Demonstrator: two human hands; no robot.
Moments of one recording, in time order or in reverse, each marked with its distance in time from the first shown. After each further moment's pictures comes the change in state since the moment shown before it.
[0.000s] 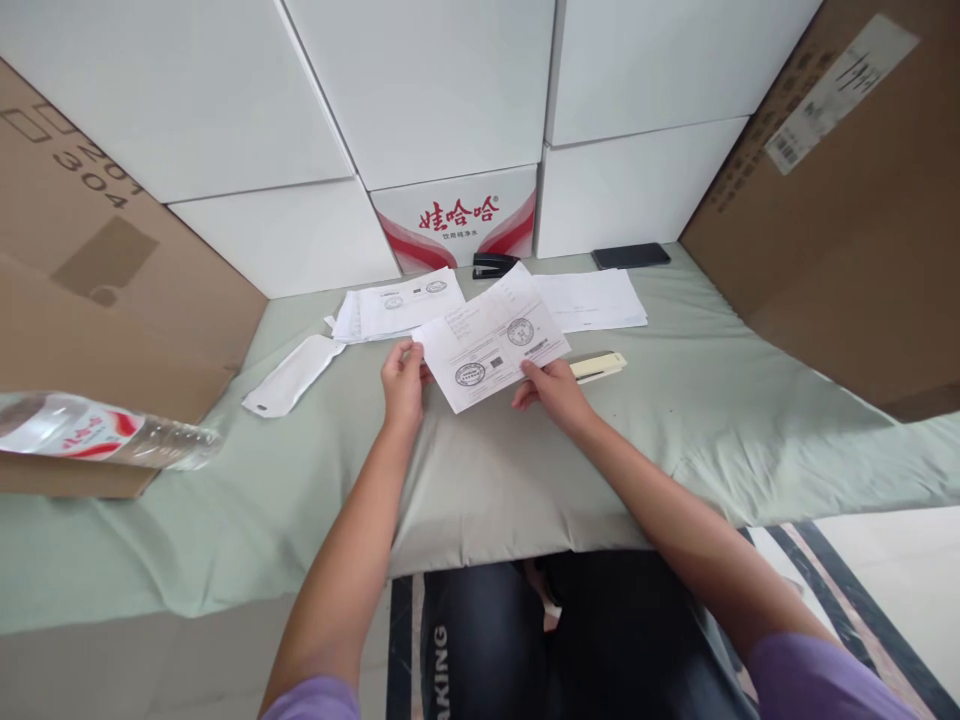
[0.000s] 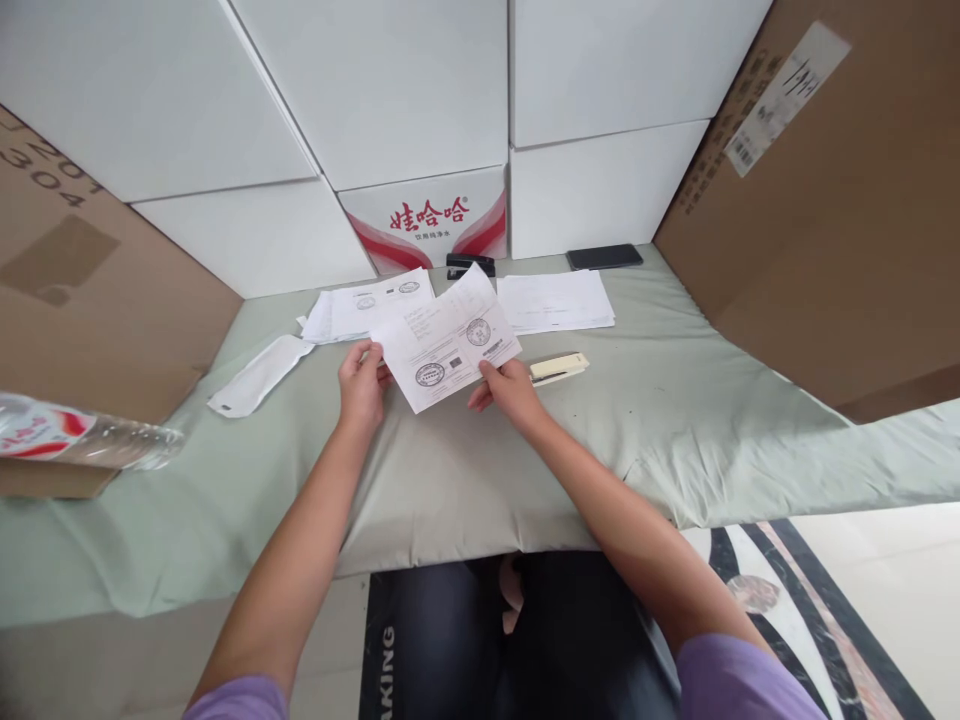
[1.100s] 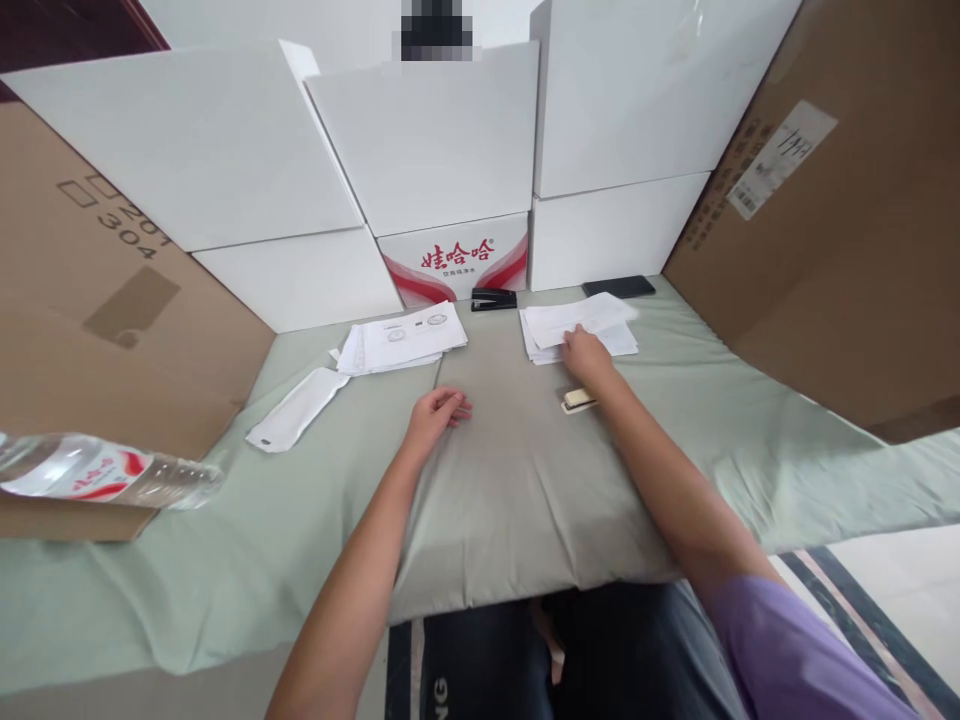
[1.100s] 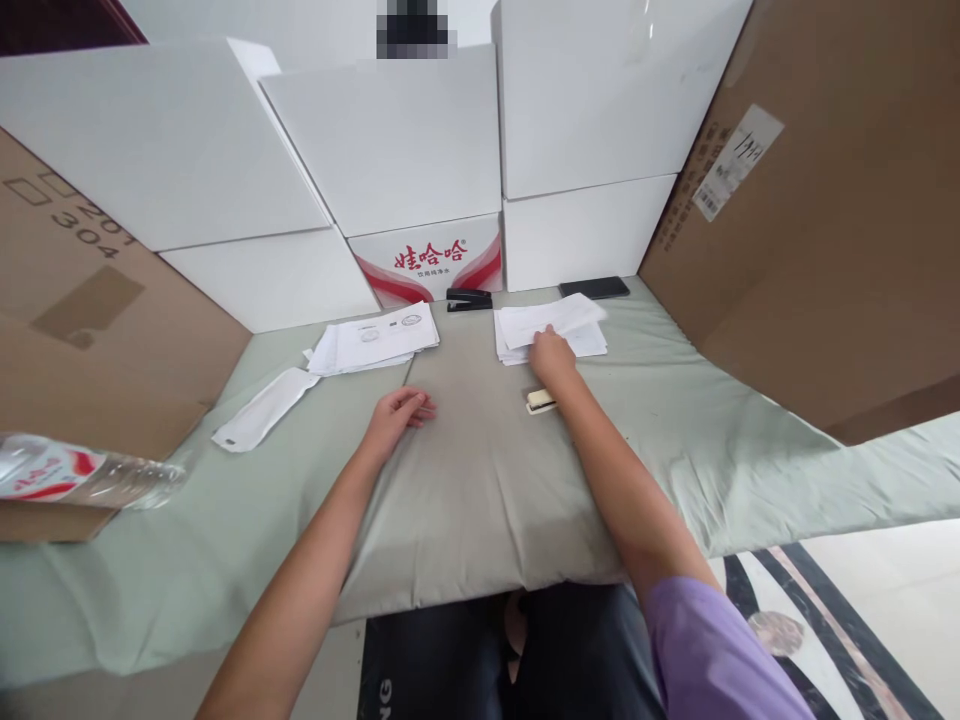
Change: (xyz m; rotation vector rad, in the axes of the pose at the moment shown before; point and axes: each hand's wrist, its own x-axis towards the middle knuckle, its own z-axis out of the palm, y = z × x) left_hand -0.006 -0.007 0.003 0.260 -0.482 -0.126; right_hand 0.093 -0.049 -0.082 -1.561 0.305 0.014
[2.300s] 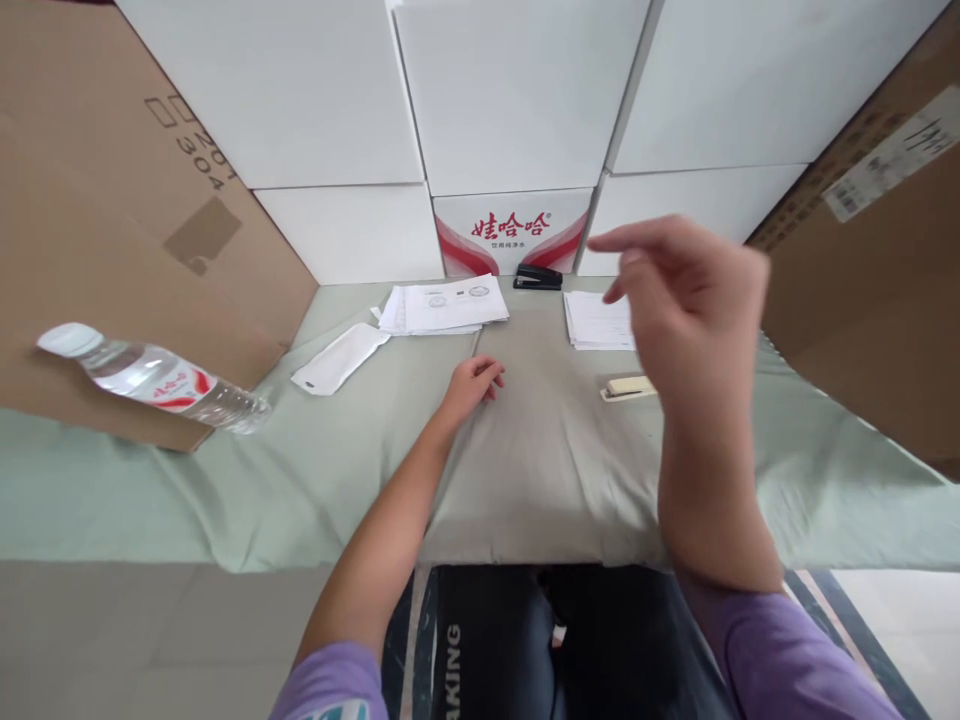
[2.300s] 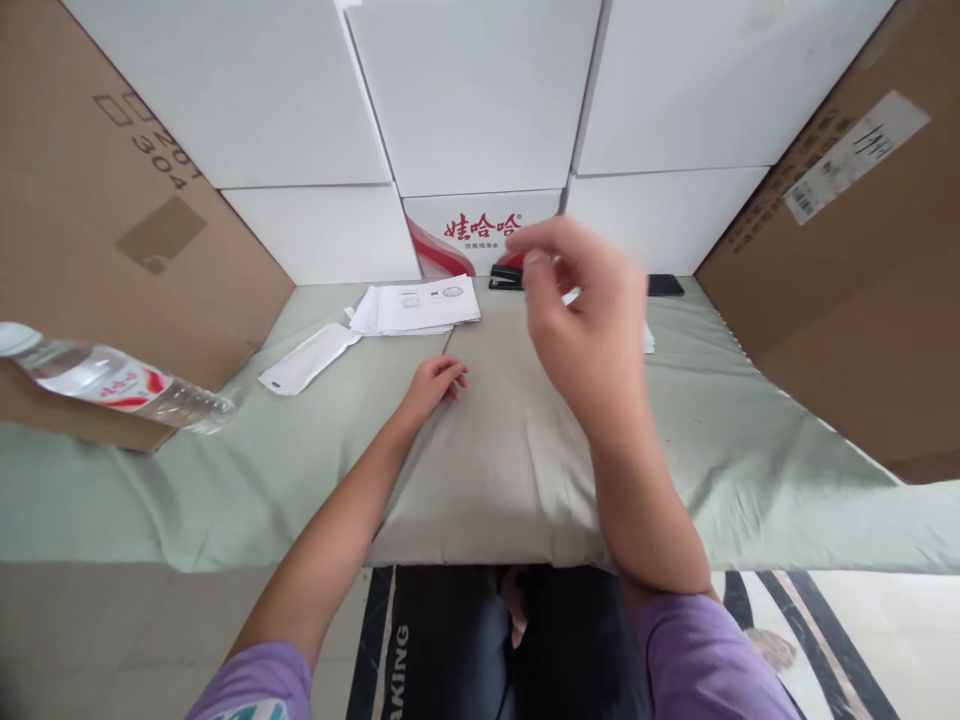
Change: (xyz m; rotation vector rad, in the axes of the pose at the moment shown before) left_hand 0.001 0.005 0.001 -0.010 -0.002 0.038; right_hand -0.159 -0.122 -0.150 0.843 0.634 -0.537
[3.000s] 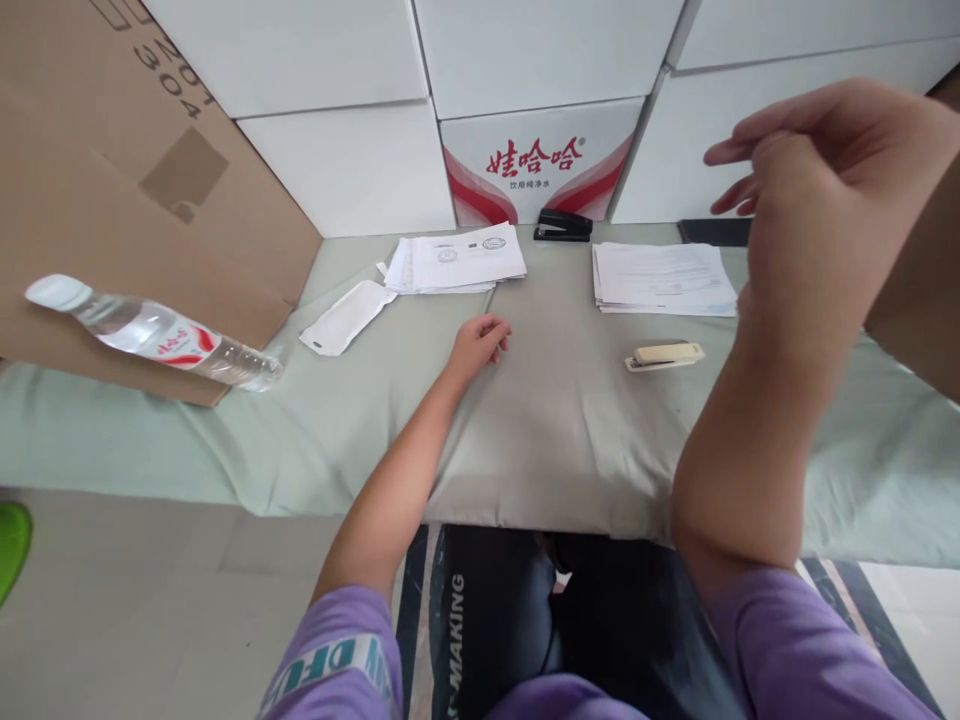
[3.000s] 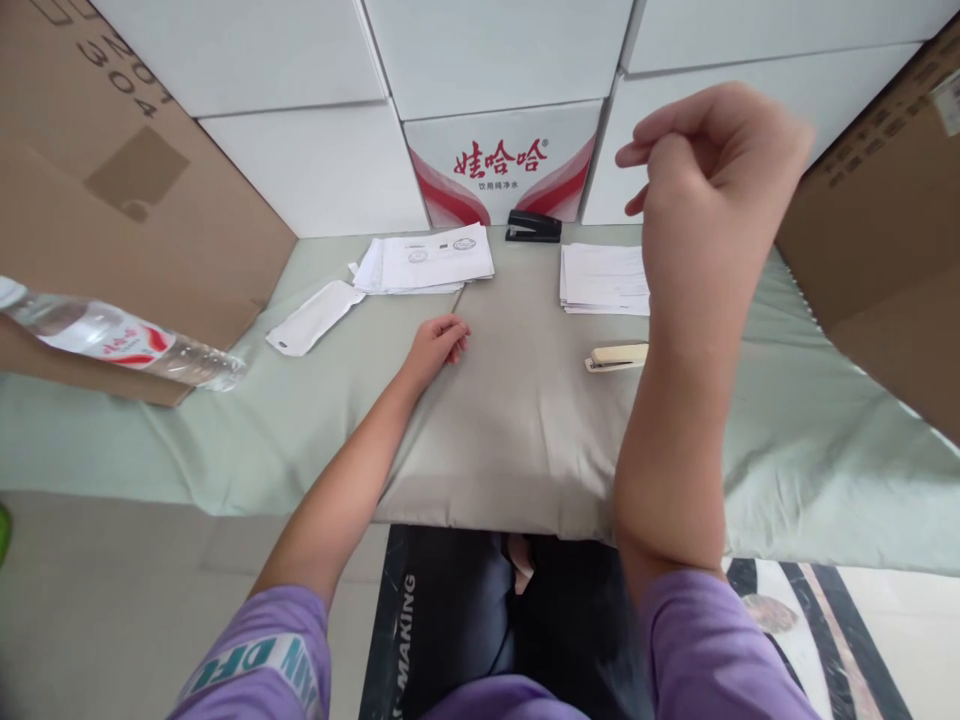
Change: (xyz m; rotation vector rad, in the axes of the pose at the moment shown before) left_hand 0.003 0.001 -0.006 0.056 0.052 0.031; right_hand 0.027 0.055 0.001 0.129 0.232 0.076
